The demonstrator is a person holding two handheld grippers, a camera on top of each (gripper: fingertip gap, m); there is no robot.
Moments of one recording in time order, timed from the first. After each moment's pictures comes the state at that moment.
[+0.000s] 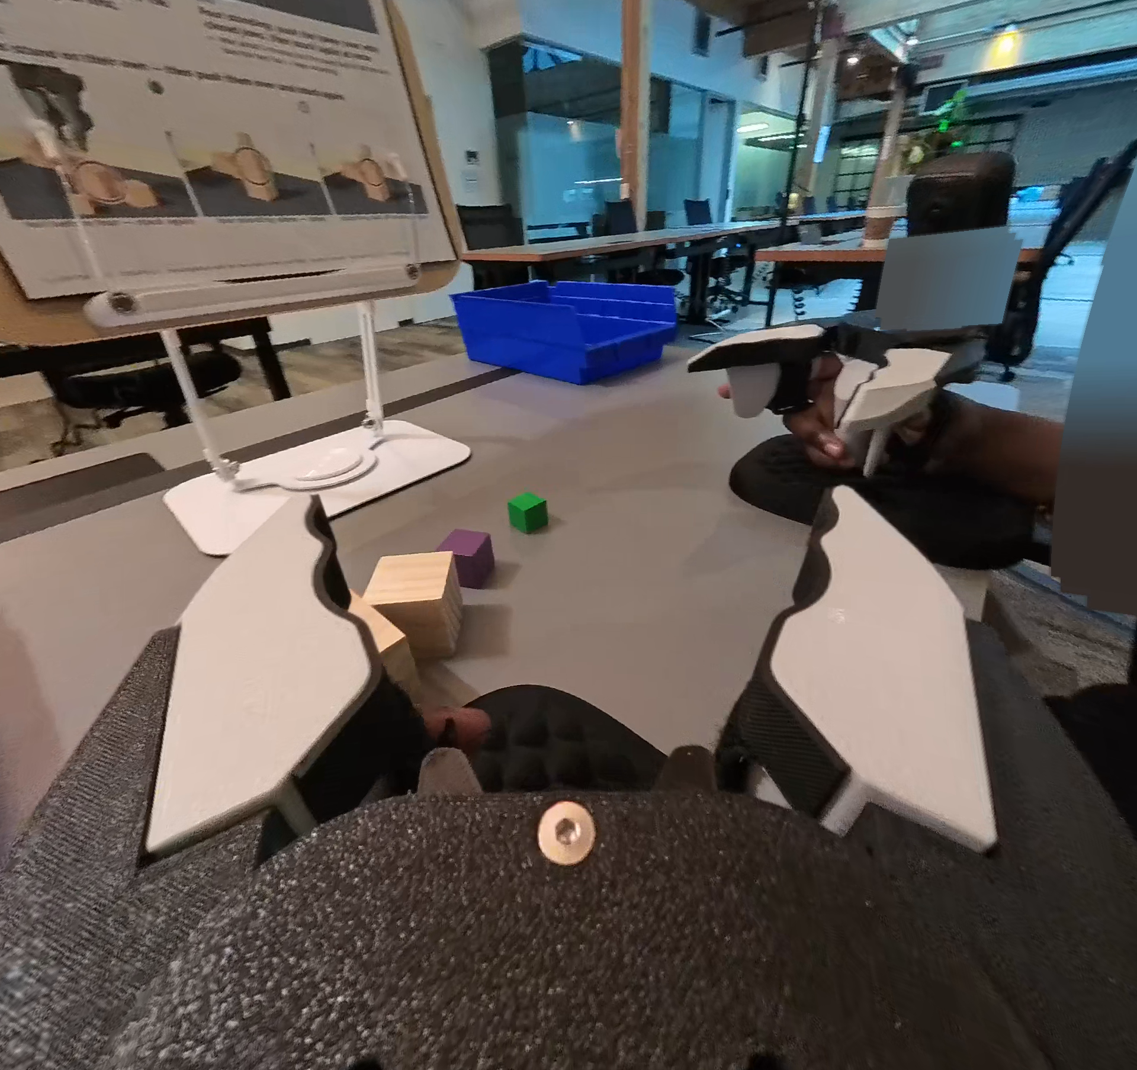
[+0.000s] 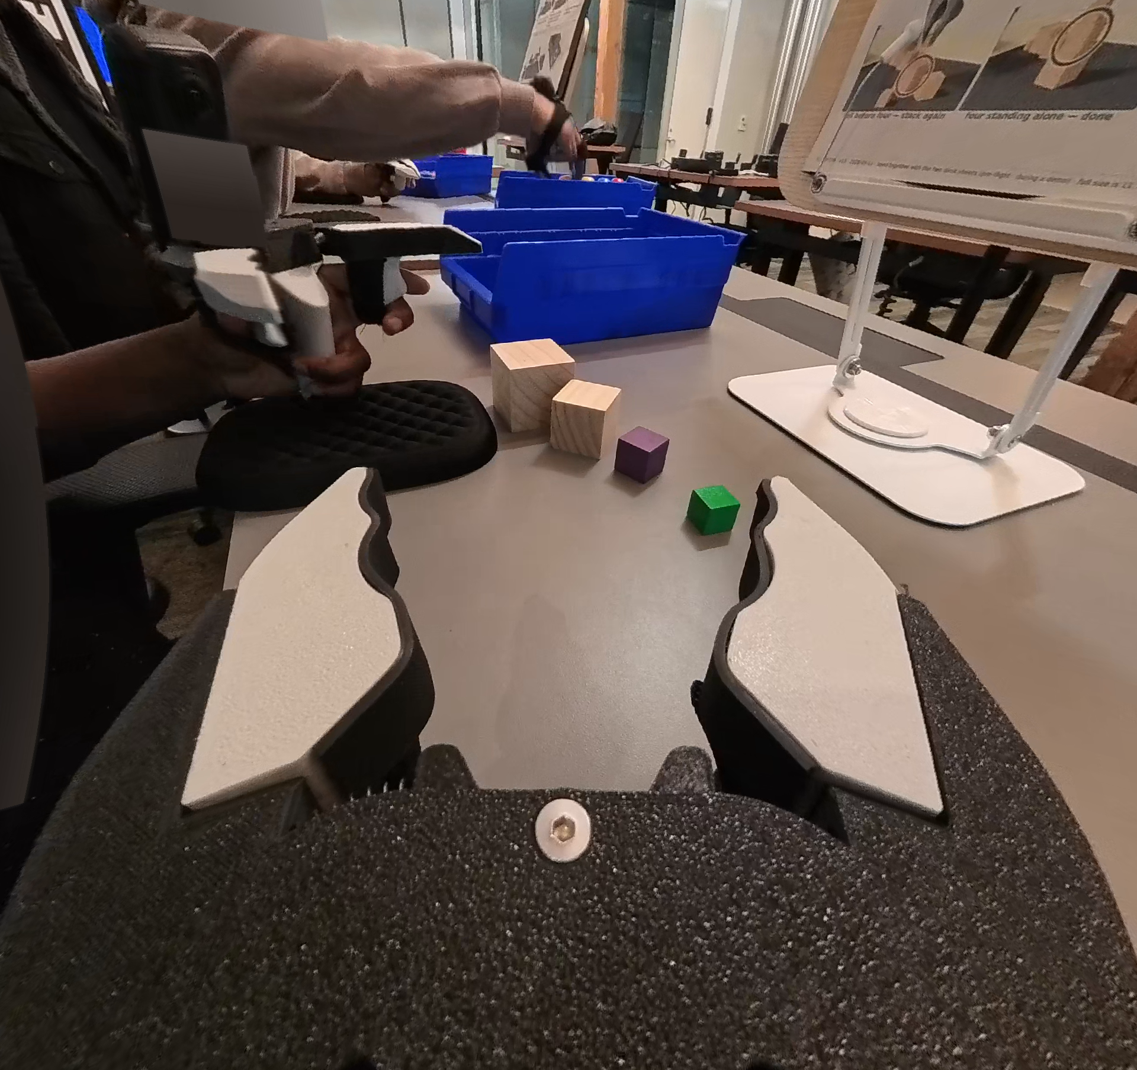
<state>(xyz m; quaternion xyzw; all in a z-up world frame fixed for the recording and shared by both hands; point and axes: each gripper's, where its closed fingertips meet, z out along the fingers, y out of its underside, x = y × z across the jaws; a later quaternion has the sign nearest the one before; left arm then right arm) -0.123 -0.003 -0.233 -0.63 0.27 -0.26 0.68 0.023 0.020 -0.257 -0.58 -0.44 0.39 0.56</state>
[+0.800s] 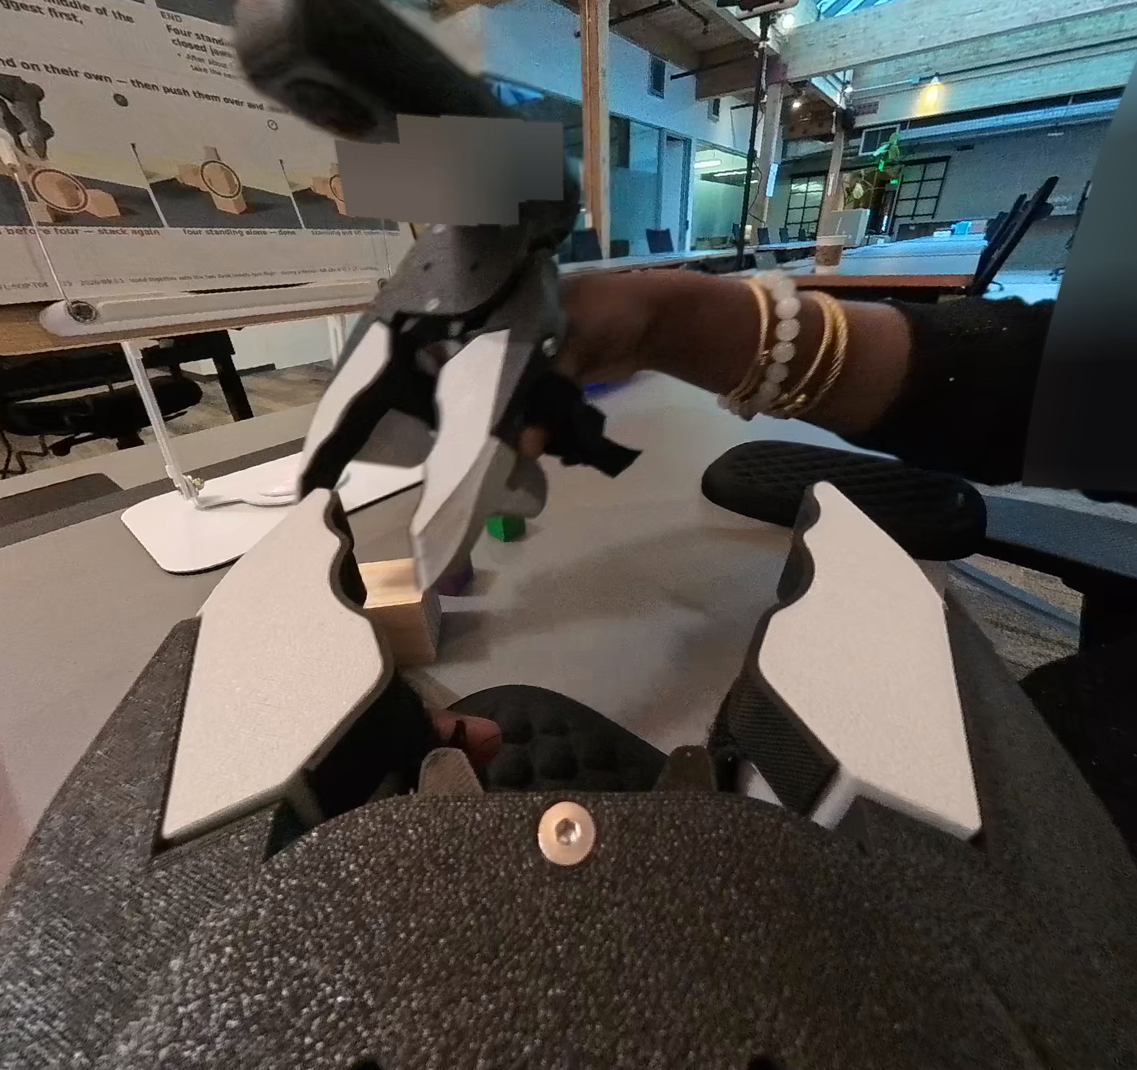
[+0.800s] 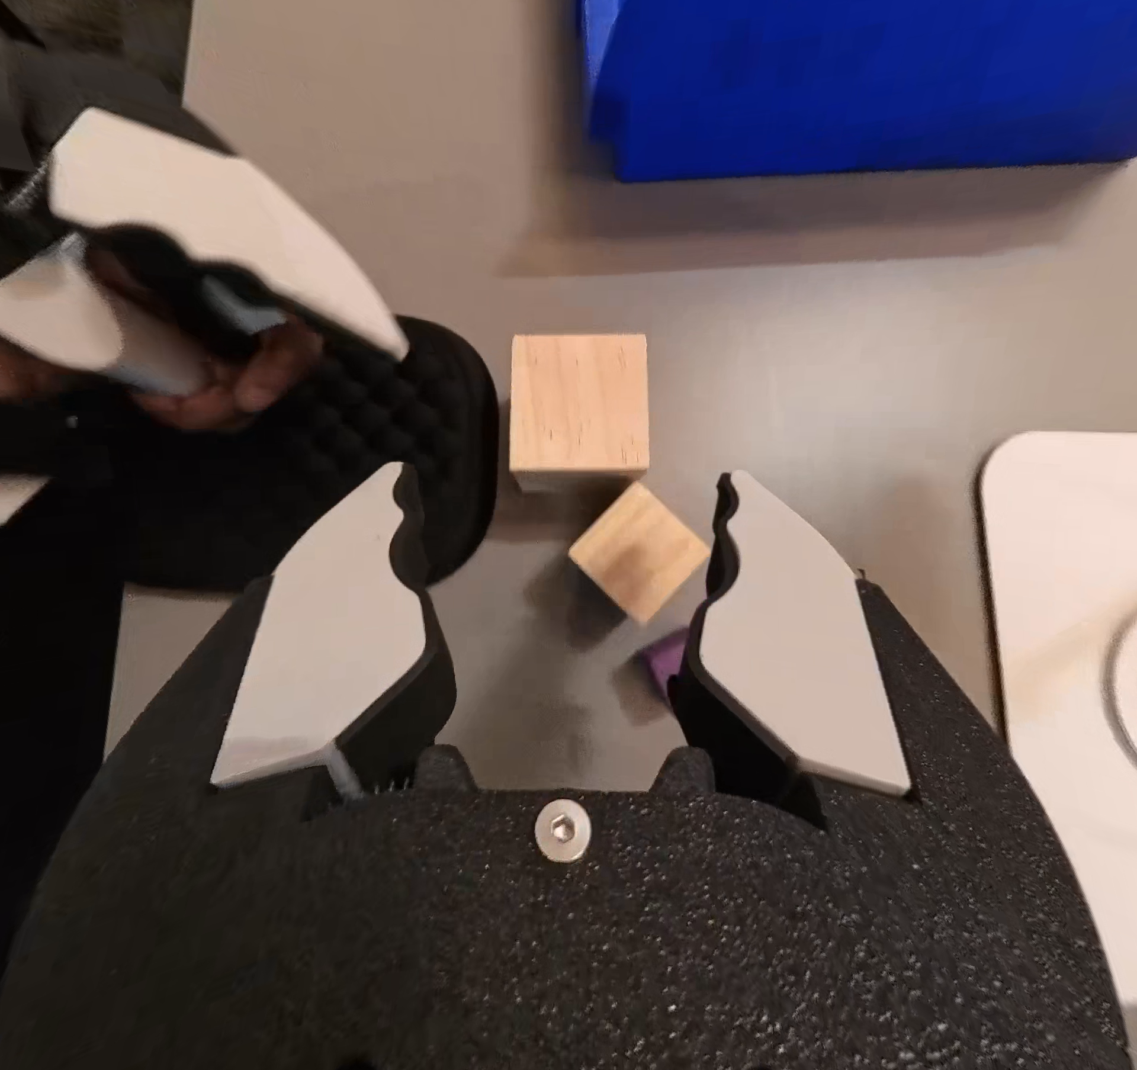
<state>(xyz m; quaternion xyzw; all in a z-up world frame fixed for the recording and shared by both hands) -0.122 -0.011 -0.236 -0.61 0.29 -0.28 0.68 -0.170 0.065 -0.285 -0.63 -0.69 0.27 0.24</state>
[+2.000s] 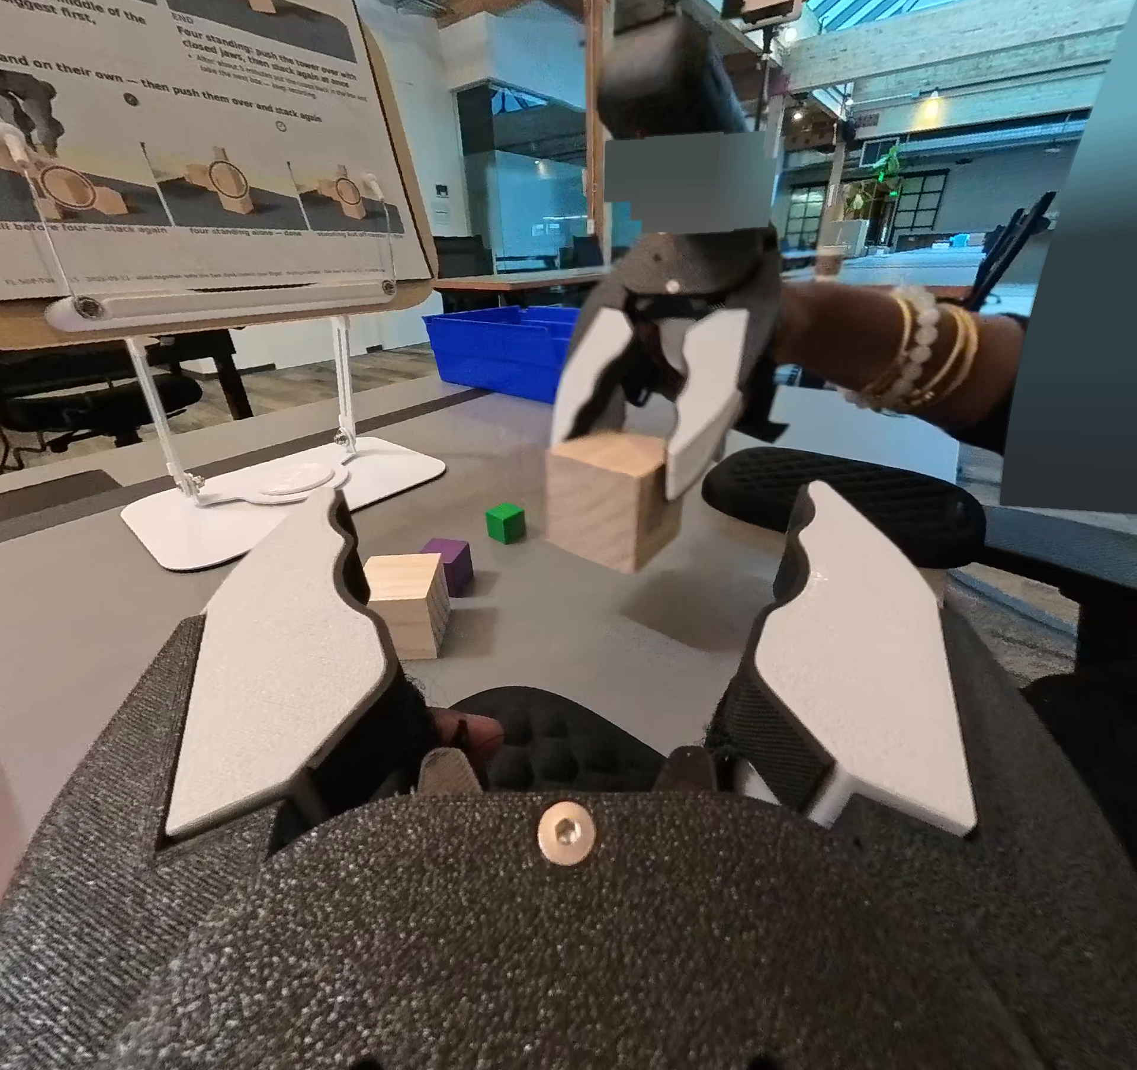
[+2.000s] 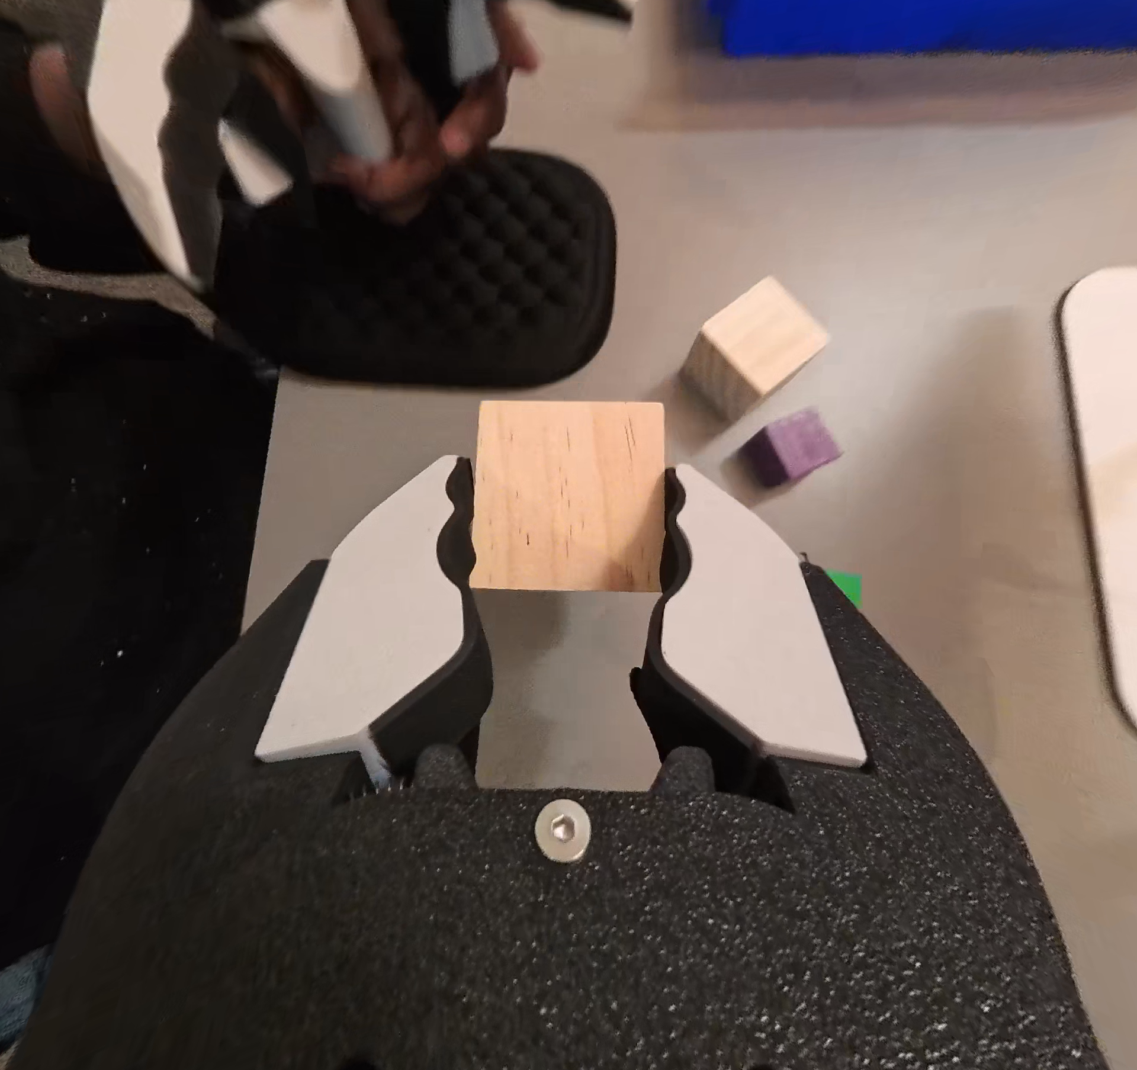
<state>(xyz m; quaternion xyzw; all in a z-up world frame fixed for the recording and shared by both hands) -0.124 -0.010 -0.235 -0.61 0.28 -0.29 0.68 -0.066 0.022 -0.280 -0.61 -0.69 0.29 0.25</state>
